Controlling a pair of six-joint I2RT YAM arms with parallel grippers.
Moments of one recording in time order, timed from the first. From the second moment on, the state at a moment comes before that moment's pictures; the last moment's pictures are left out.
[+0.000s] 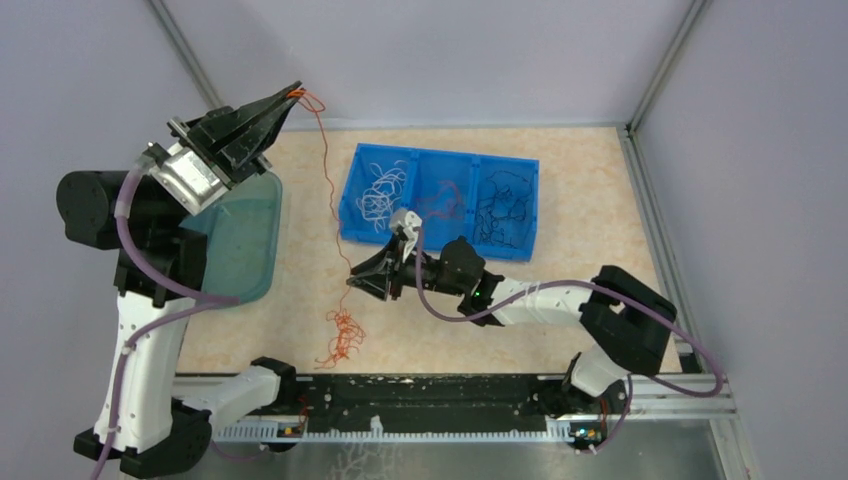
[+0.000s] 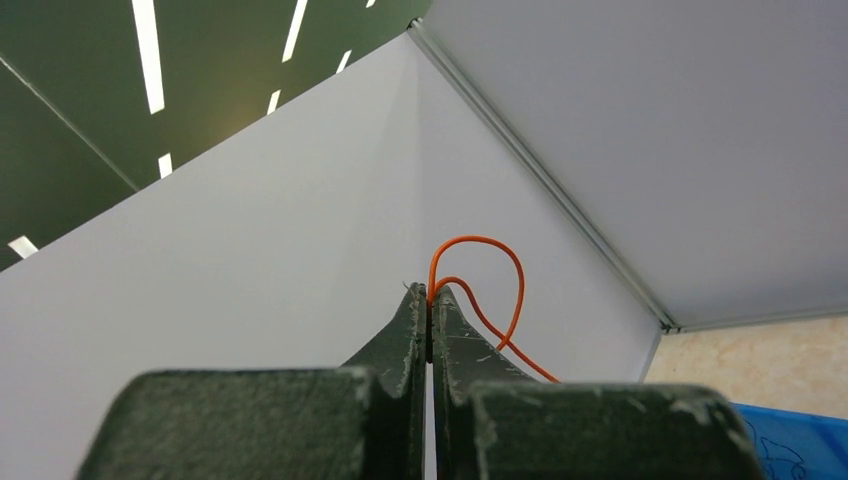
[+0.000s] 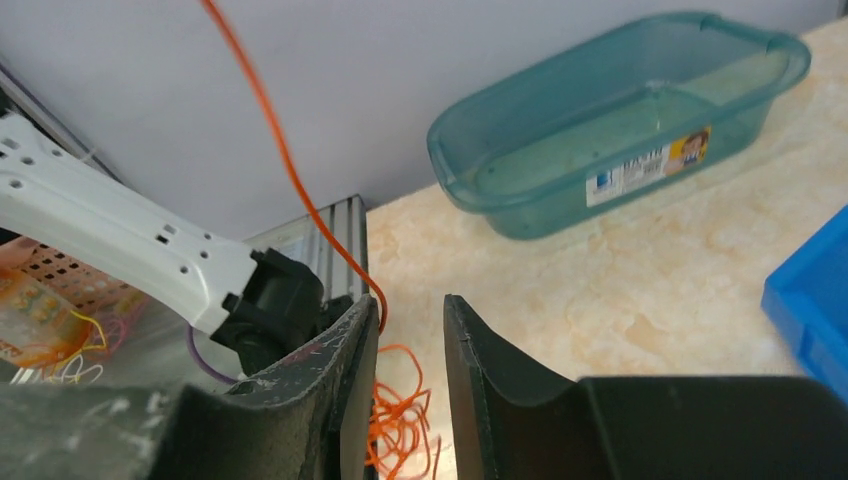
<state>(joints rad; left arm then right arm) -0.34 1.02 1.61 0.16 0.72 0.33 1.05 1.50 0.77 0.90 -0.35 0.38</state>
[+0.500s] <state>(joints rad) -0.34 1.05 1.73 0.16 0.72 0.29 1.08 1.62 0.77 0.95 -0.34 0.42</state>
